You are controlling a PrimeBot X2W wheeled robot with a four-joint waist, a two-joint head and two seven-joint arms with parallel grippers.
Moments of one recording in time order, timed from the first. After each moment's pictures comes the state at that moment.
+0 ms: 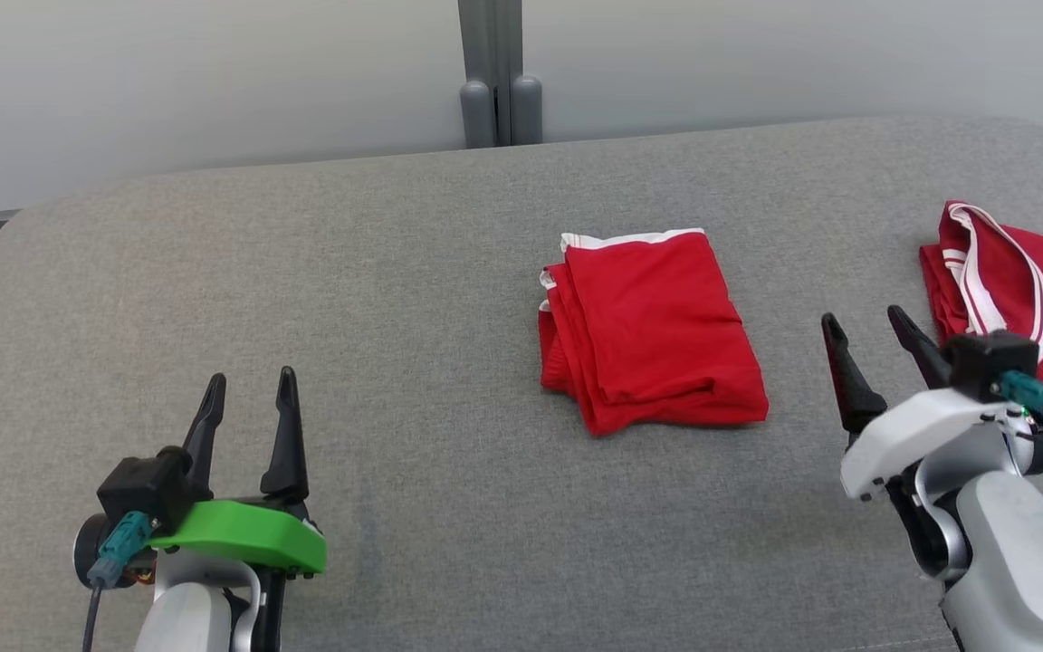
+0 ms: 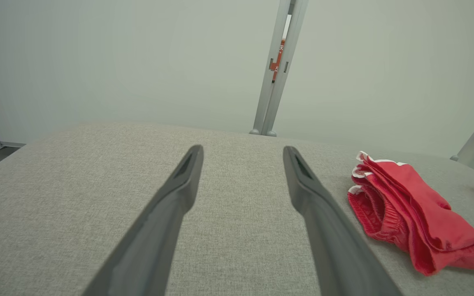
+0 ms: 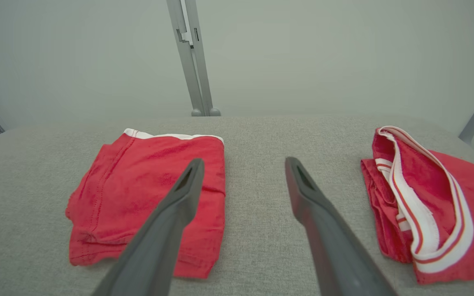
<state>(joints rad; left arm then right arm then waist) -0.19 0.05 -0.04 0.36 -0.29 -0.12 -0.26 -0.28 -0.22 0.11 0.37 0.31 0.13 -0.09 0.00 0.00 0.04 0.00</state>
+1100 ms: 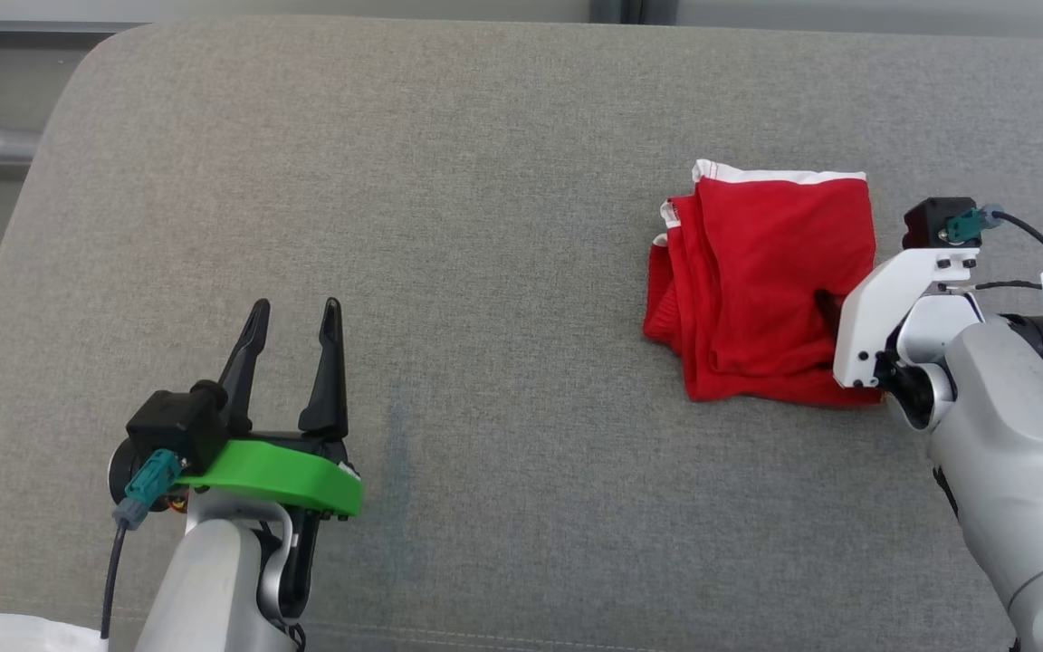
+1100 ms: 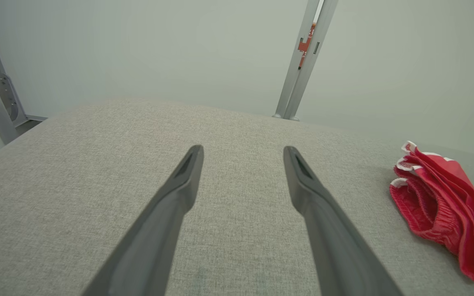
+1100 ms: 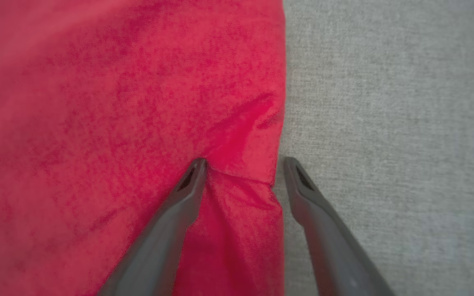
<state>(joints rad) -0.29 0.05 -0.14 0.34 -0.33 -0.13 -0.26 -0.76 -0.22 0.18 0.95 0.37 0.13 0.34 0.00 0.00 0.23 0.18</state>
